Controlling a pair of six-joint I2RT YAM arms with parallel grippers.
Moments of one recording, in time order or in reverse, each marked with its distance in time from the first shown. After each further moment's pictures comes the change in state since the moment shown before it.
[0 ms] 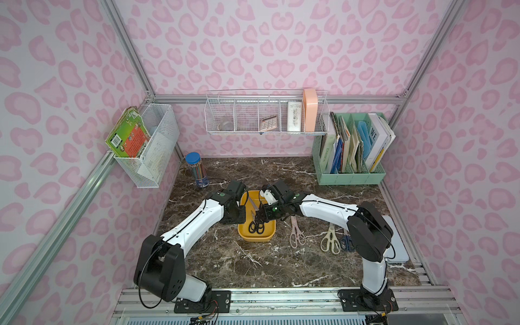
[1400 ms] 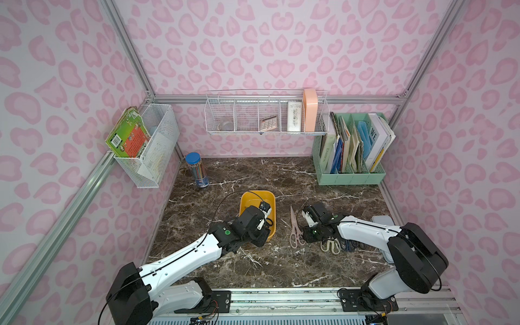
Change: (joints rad) left arm -0.425 -0.264 -0.265 0.380 -0.002 0.230; right arm -0.179 -0.426 -0.657 -0.024 0.224 -0.109
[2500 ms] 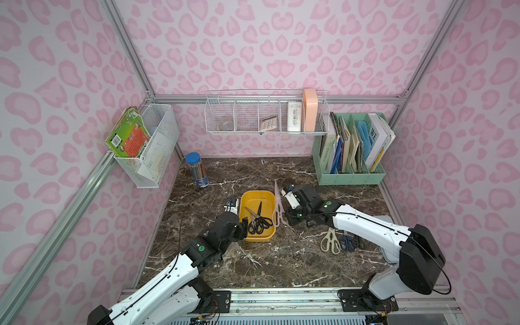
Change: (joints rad) left arm 0.171 -0.356 -0.200 0.068 -0.288 -0.163; right arm 0.161 0.040 0.396 -0.049 0.017 -0.129
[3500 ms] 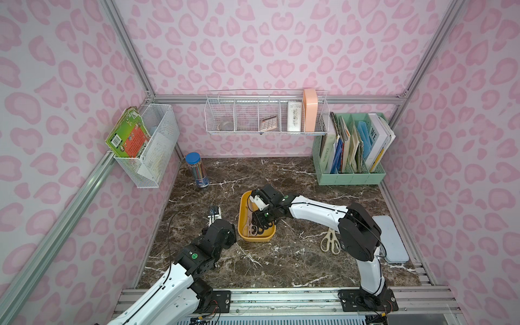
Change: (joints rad) left arm 0.055 -0.101 -0.066 -0.151 -0.077 -0.174; right arm 0.096 0.434 0.389 -0.062 -0.130 0.109
